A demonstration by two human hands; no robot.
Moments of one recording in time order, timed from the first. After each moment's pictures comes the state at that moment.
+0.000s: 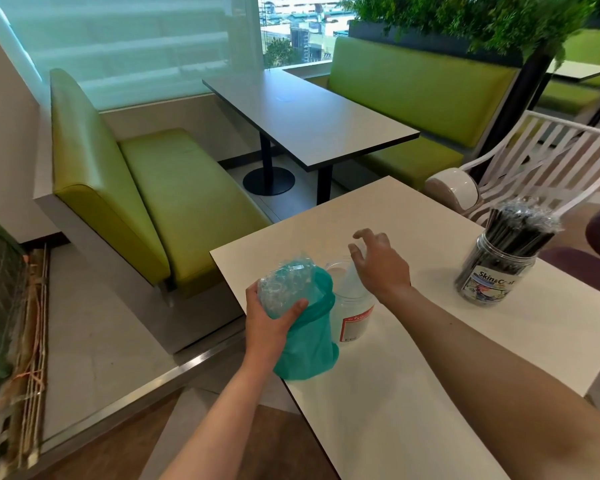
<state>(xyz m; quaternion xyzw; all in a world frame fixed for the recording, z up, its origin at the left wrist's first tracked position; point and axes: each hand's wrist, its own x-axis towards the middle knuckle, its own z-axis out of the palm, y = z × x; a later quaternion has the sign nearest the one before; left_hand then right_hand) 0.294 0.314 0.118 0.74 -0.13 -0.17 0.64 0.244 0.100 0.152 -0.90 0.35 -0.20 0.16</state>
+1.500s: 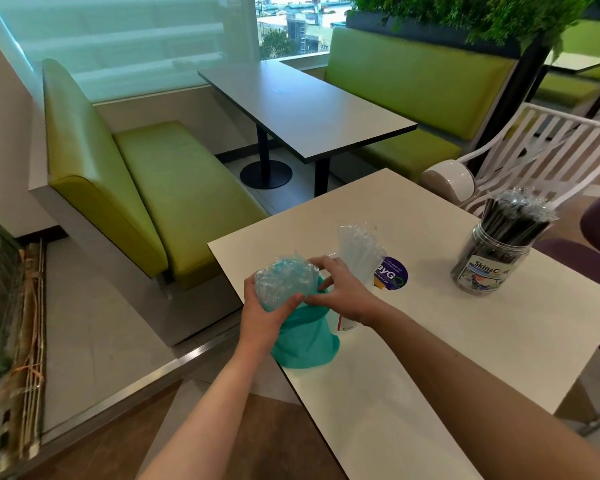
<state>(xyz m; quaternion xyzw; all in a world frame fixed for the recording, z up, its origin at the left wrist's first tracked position) 0.296 0.326 0.116 0.73 -0.16 -0.17 0.64 0.224 0.172 0.156 -0.84 0.18 -0.05 0.51</state>
